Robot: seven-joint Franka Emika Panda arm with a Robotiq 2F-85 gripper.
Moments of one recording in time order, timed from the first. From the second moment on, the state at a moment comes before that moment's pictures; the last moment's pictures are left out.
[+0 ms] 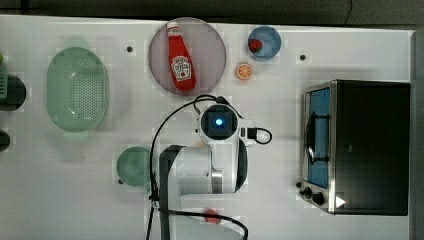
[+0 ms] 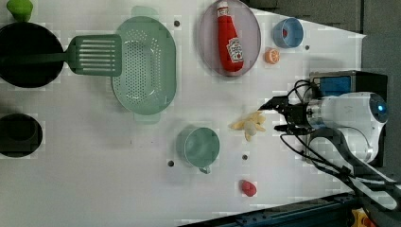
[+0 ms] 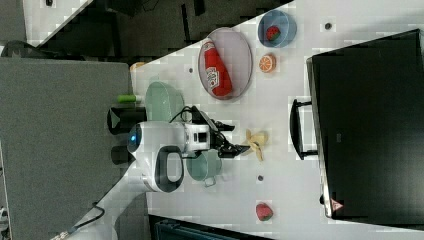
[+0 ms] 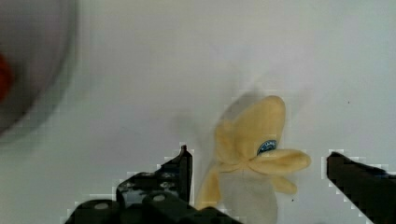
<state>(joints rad) 0.00 0.24 0.00 -2.38 -0.04 0.95 0.07</state>
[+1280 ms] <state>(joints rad) 0.00 0.29 0.02 -2.46 -0.04 1.04 0.08</state>
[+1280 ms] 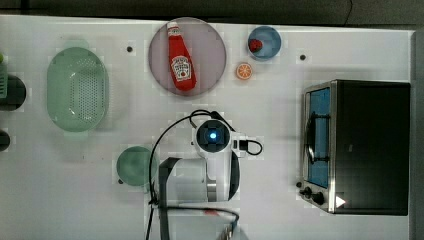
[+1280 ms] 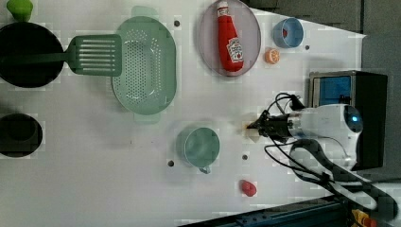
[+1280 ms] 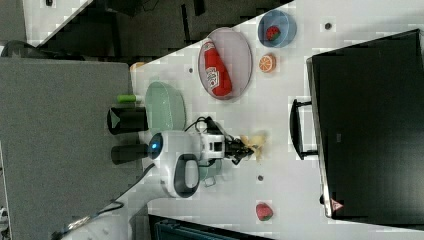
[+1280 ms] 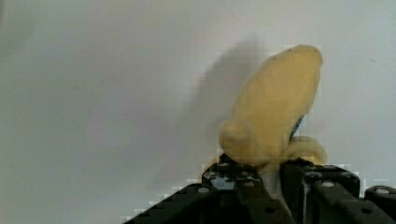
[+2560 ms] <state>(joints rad) -0.01 -0.07 -0.35 -1.76 -0.02 0.23 -0.21</state>
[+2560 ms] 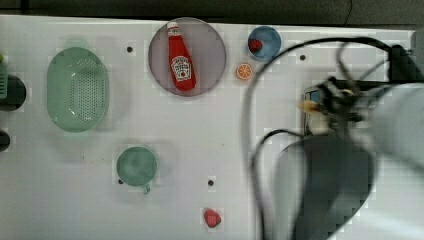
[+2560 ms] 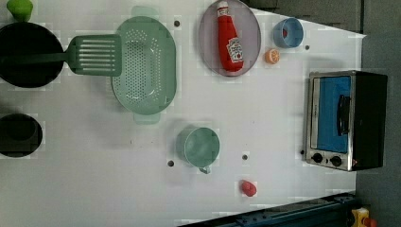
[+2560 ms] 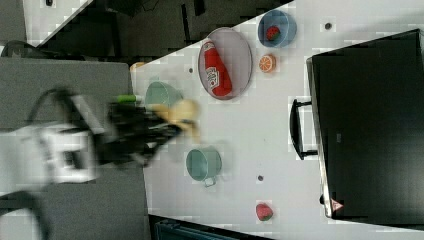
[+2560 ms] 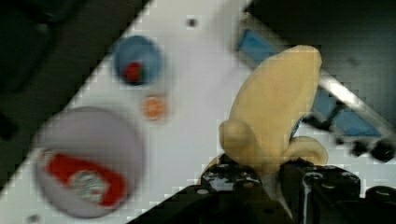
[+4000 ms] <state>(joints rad) -0.08 0.26 -0.63 -1.75 -0.01 0.42 -0.80</state>
